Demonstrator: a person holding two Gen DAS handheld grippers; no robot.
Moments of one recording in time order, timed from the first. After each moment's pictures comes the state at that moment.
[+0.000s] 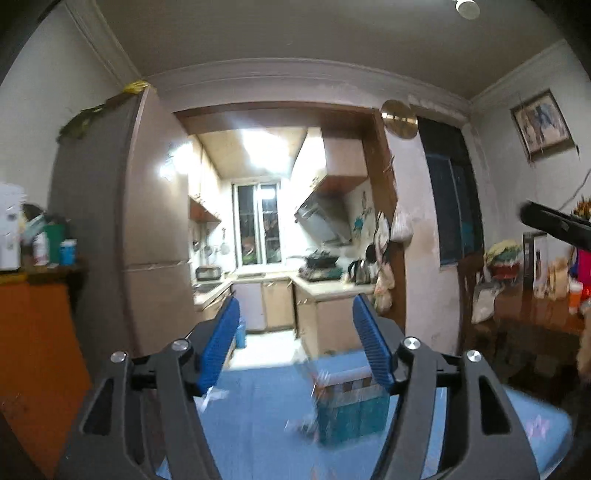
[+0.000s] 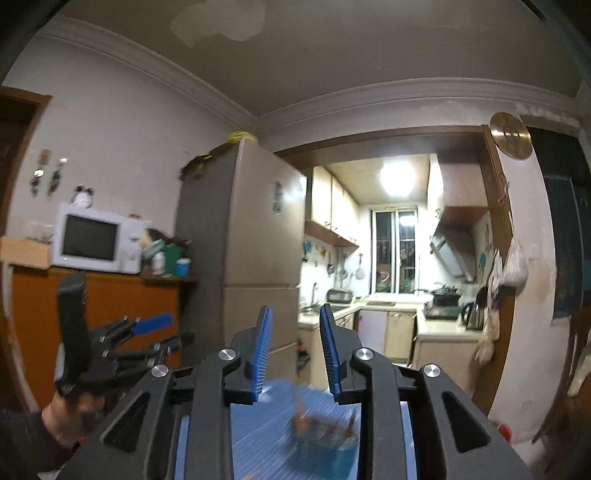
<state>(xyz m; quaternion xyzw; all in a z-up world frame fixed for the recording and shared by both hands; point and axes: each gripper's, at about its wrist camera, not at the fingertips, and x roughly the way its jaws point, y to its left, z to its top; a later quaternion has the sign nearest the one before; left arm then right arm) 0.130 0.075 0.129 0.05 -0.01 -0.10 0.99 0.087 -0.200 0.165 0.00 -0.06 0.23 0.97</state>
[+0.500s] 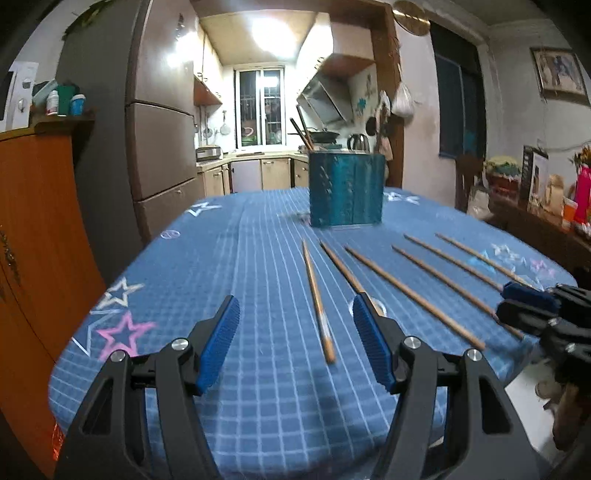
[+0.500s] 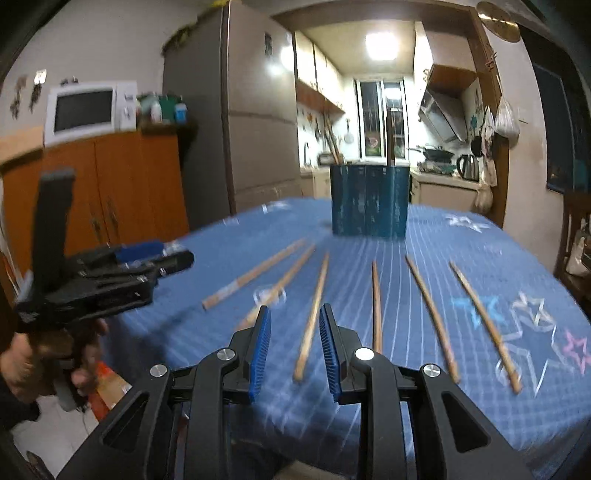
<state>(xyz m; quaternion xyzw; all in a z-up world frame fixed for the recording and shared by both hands) 0.105 0.096 -0.091 0.04 0.21 -0.10 0.97 0.046 -0.121 -0.113 -0.01 0.20 0.19 0.96</state>
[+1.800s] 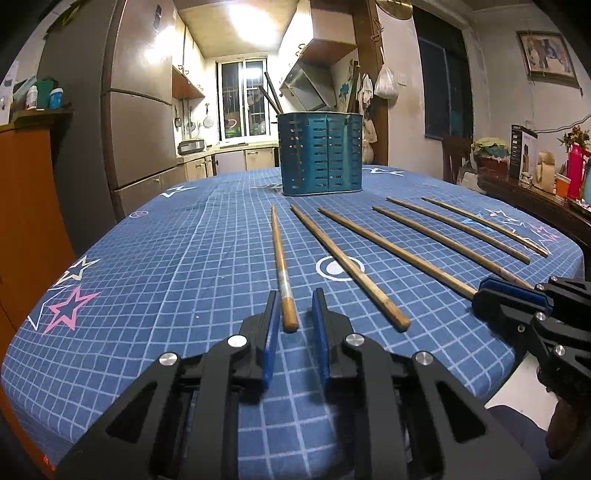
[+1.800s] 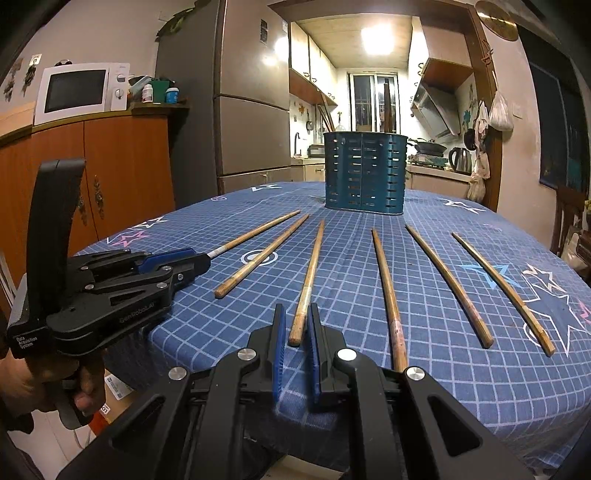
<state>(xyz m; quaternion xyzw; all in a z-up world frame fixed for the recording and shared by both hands) 0.097 0.067 -0.147 0.06 0.22 -0.12 0.97 0.053 -0.108 -0.152 -0.02 0.20 0.16 0.97</state>
